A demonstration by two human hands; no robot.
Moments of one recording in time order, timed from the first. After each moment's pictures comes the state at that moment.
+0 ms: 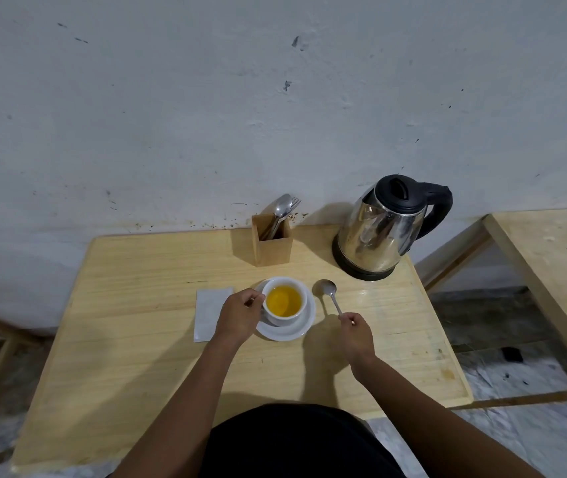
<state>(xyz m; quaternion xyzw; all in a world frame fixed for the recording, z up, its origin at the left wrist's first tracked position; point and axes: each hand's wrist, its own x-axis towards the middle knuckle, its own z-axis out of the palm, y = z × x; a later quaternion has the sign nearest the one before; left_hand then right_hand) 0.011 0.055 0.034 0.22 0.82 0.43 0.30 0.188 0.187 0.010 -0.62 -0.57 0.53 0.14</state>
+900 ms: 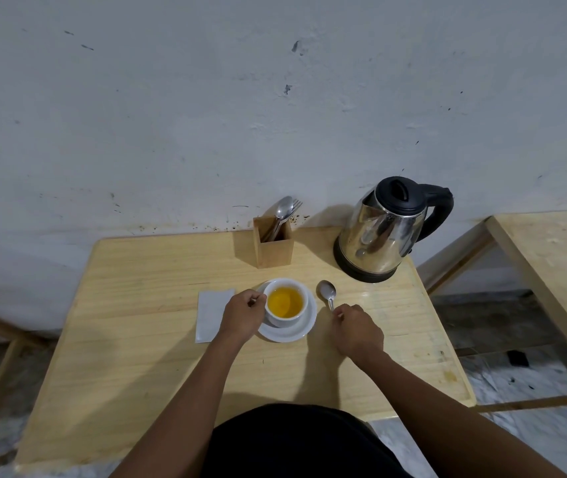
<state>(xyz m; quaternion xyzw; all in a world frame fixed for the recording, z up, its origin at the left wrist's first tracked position) 0.013 0.058 0.037 0.19 0.83 0.41 0.32 0.189 0.203 0.013 -0.50 -0.84 0.21 -0.04</state>
